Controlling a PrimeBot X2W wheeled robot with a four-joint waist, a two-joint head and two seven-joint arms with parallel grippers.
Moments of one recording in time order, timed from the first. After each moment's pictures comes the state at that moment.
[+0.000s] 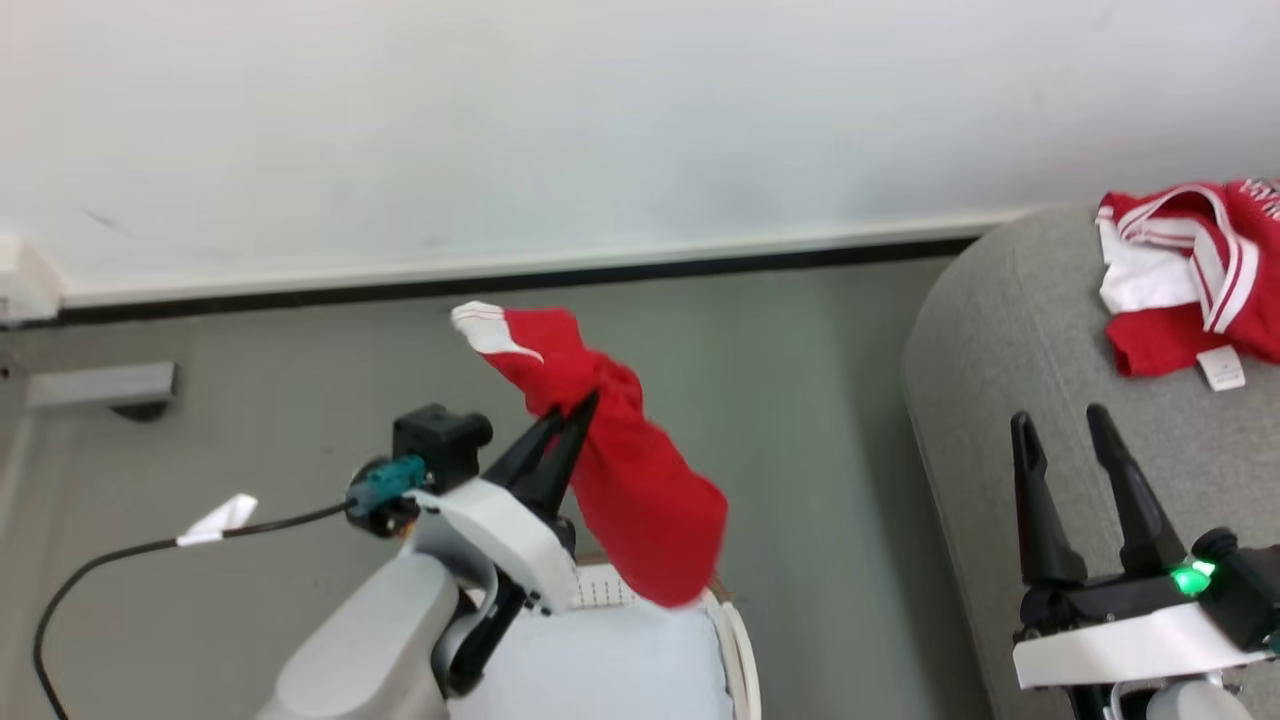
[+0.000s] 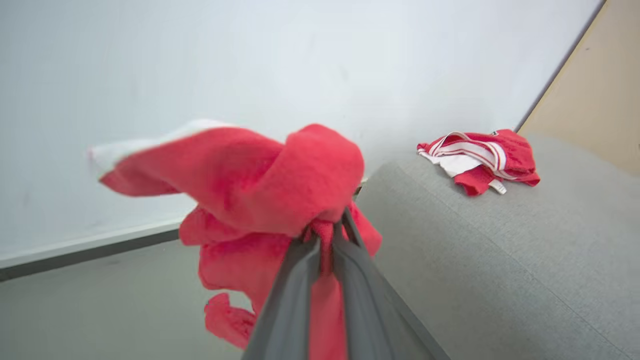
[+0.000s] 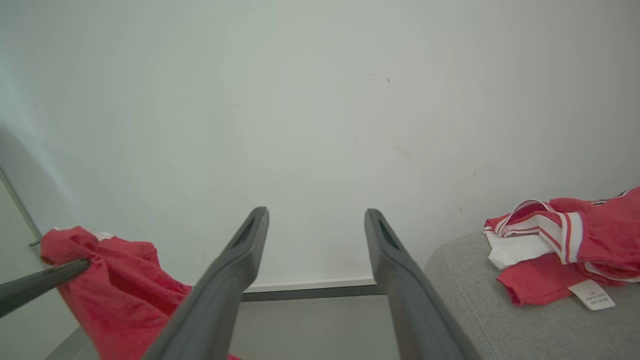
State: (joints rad) left arm -0.61 0.22 -0.69 0.57 -0.62 -0.10 -0.26; right arm -0.19 -0.11 0.13 0.11 0.42 0.13 -0.26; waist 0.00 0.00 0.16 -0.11
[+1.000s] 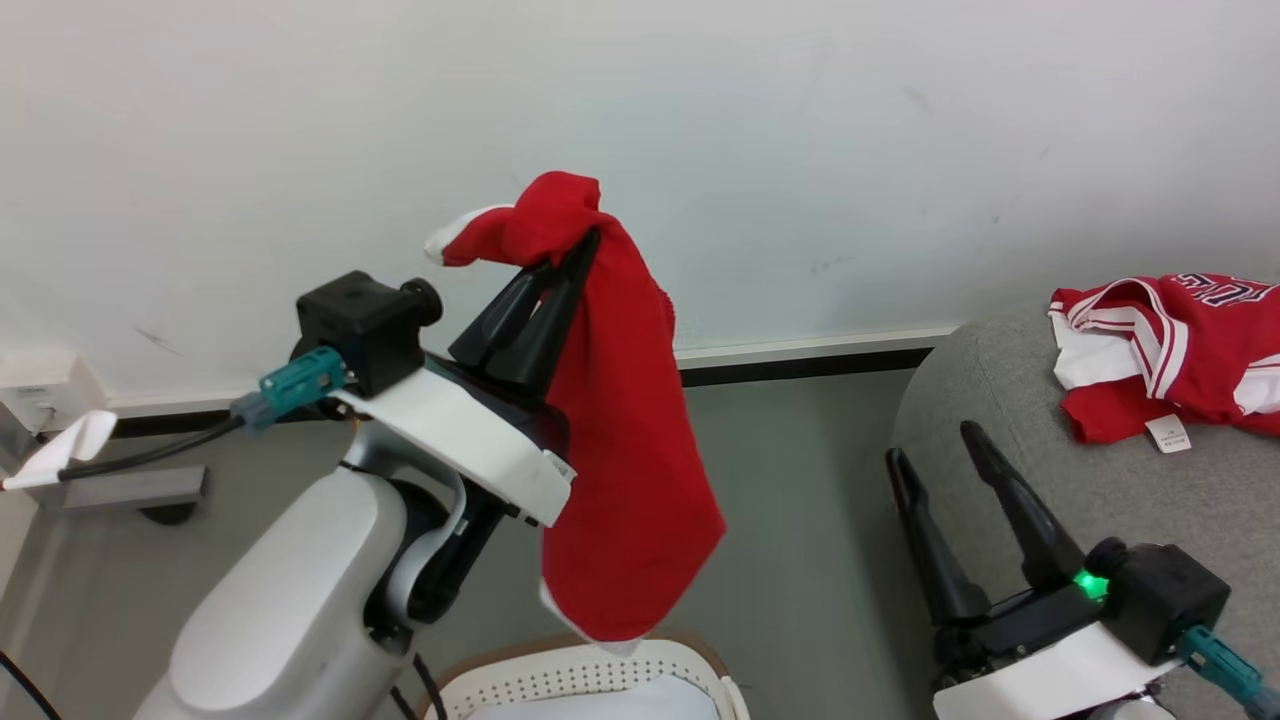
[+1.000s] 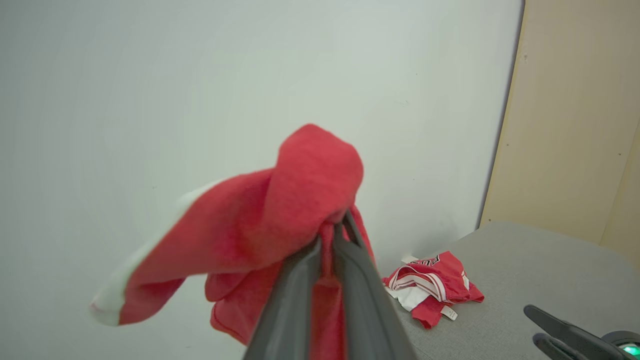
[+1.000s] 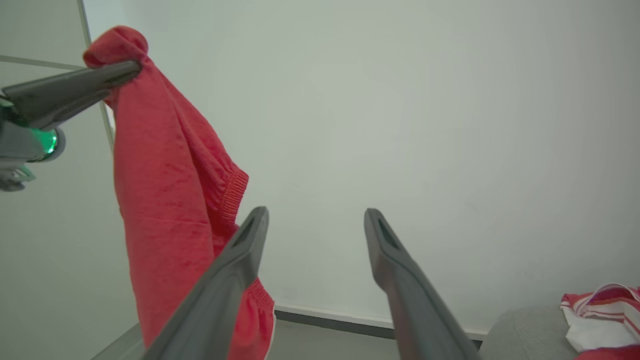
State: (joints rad) left arm -0.64 0.35 -0.59 0.00 -0.65 0.06 -0.05; right arm -0.16 -0.14 0.30 -0.02 0.42 0.13 -0.16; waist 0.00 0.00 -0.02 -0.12
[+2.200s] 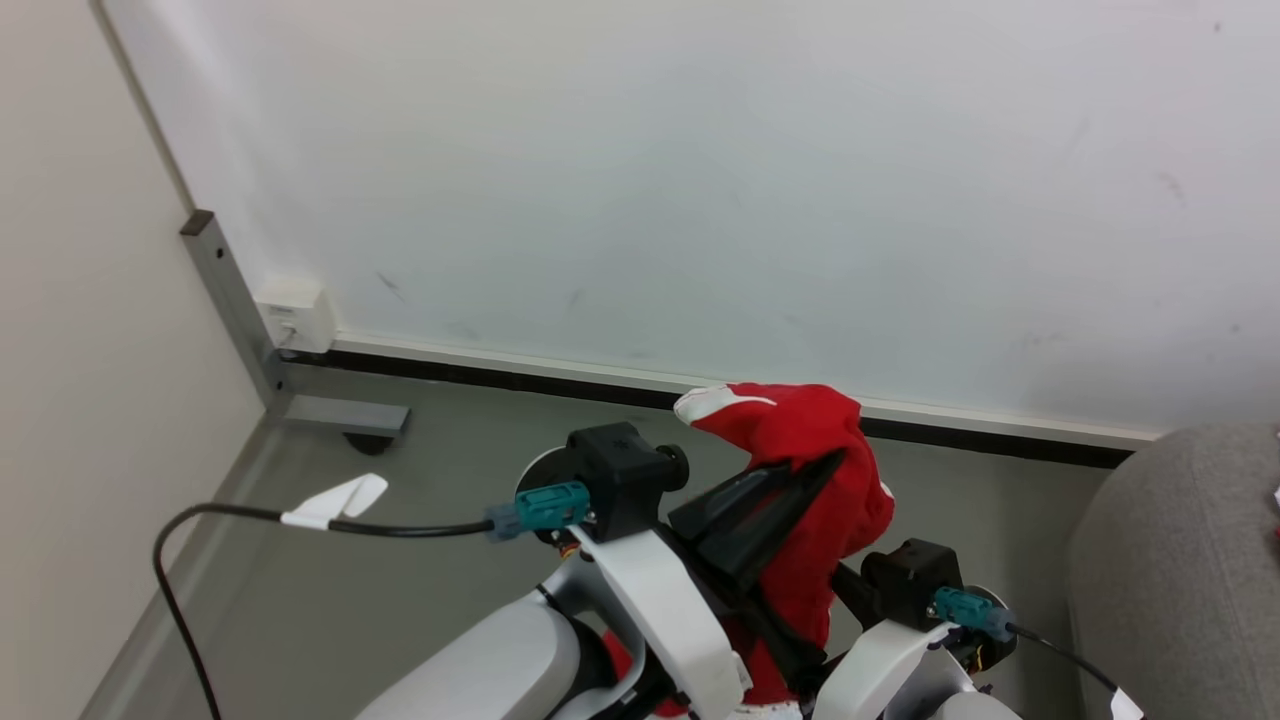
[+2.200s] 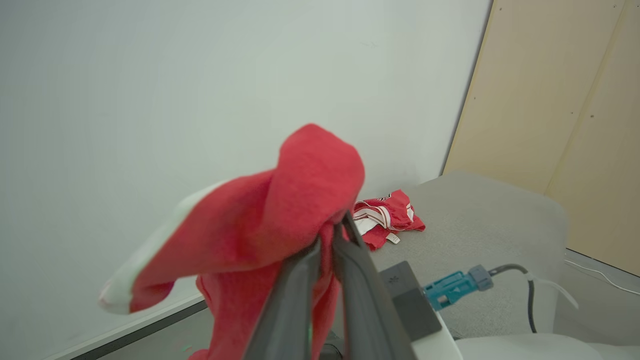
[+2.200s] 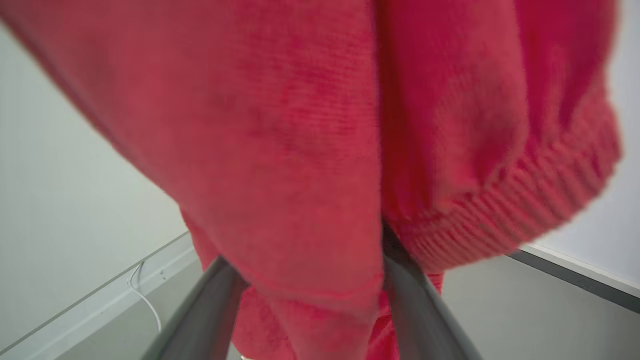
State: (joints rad) left arm -0.57 0.24 -0.84 -0.05 -0.68 -0.02 0.03; right arm -0.37 -0.07 0.63 0.47 0.54 0.13 -0.06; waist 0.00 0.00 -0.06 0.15
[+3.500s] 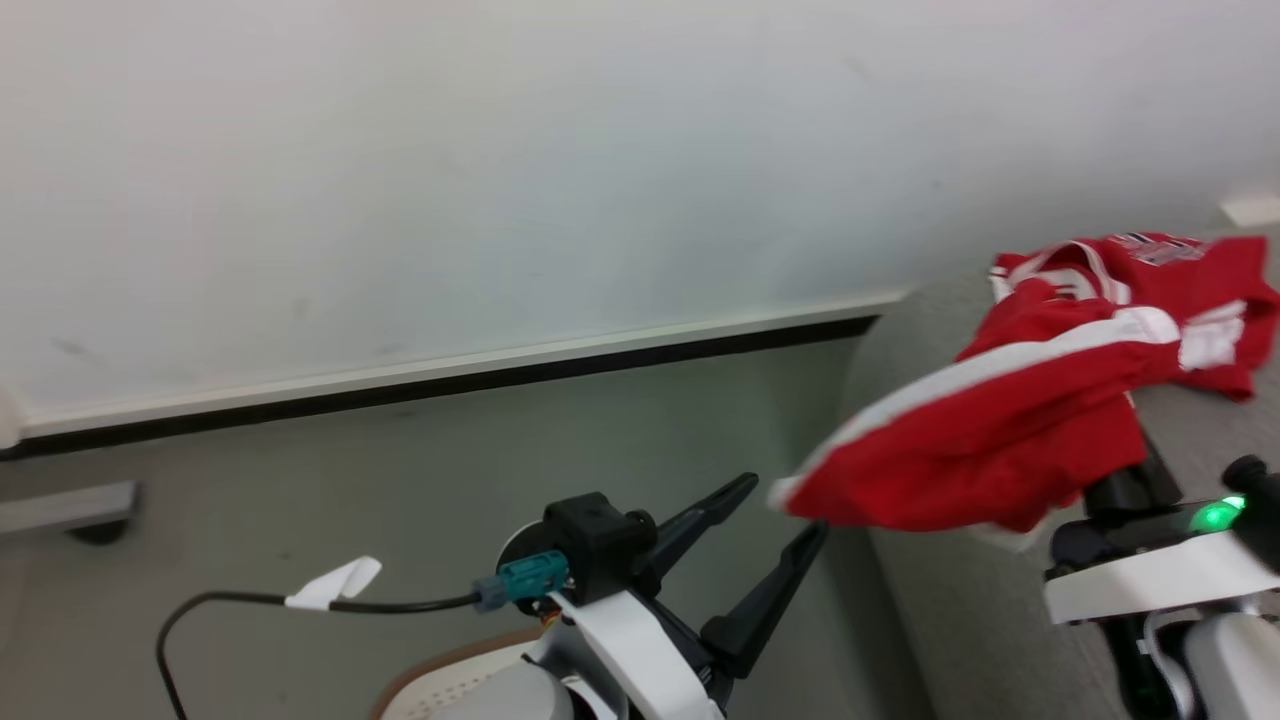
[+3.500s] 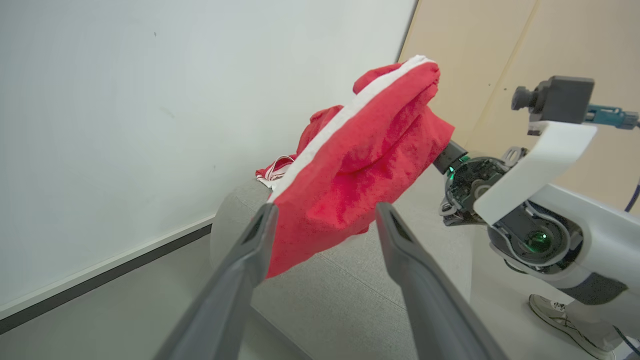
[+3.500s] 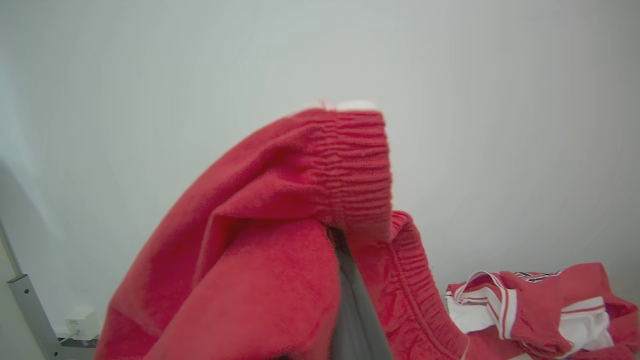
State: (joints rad) left arm -0.47 0.24 -0.87 0.02 -0.67 0.00 -0.07; right arm -0.31 -0.19 0.19 0.18 0.50 0.13 -0.23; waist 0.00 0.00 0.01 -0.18
